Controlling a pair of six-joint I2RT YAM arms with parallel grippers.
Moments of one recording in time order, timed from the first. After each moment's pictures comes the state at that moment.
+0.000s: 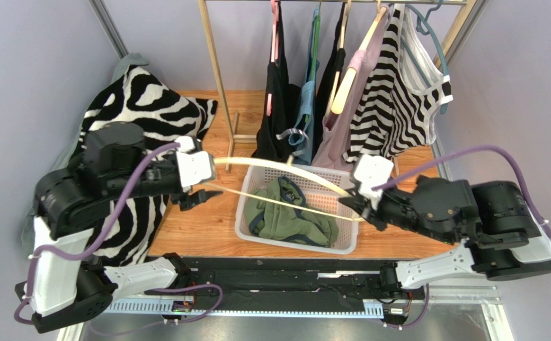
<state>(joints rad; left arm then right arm) -0.76 1.07 1.92 -1.37 0.40 0.58 1.59 1.01 1.79 -1.28 0.55 -0.01</state>
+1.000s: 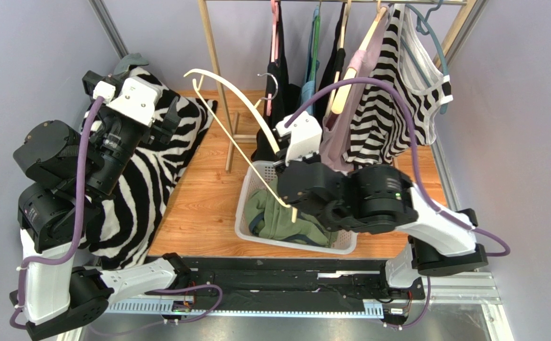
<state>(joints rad) -0.77 1.02 1.94 -0.75 -0.44 0.60 1.50 1.59 2.30 -1.35 0.88 0.60</state>
